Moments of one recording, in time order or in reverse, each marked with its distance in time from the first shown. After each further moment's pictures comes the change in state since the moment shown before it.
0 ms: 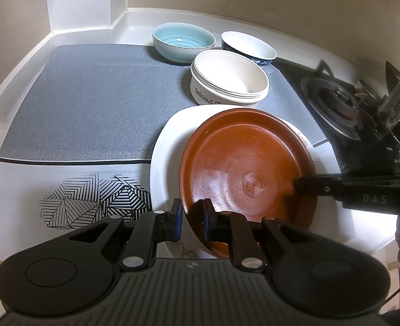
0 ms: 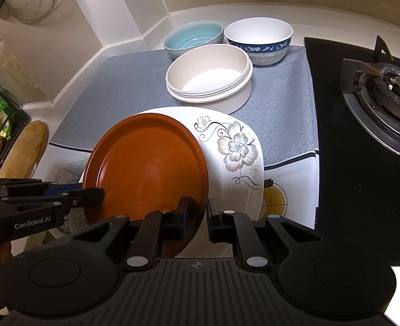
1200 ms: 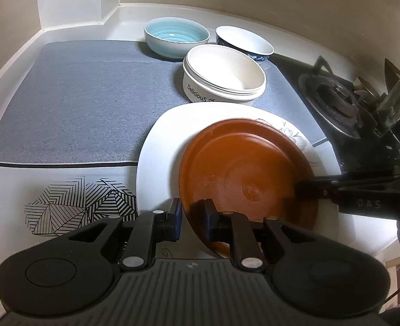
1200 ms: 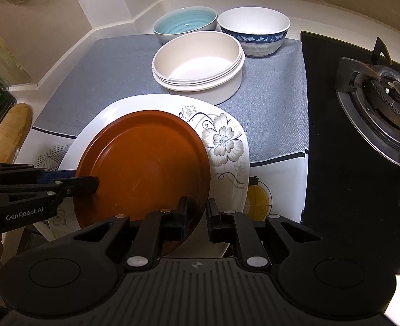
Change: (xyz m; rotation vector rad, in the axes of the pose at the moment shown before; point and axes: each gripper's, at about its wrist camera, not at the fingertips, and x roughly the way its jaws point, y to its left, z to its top) left arm 0.013 -0.005 0.004 0.004 0.012 -0.015; right arm 0.010 0.003 0.007 -0.040 0.064 -0.073
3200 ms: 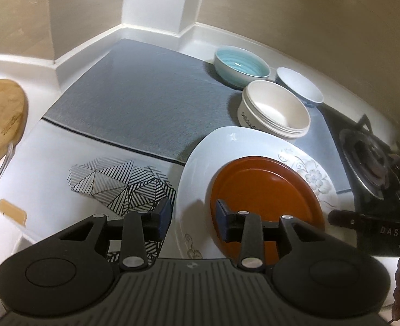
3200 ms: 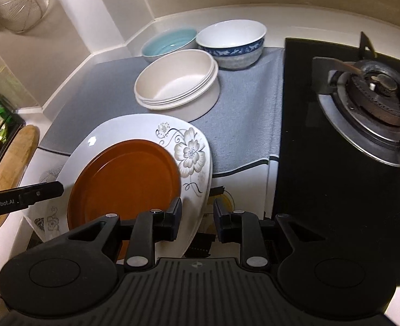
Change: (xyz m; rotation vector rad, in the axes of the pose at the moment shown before) left arm -0.031 0.007 -0.018 -0.292 -0.117 0.172; right arm -0.008 -0.048 -0.006 0.031 -0.080 0.089
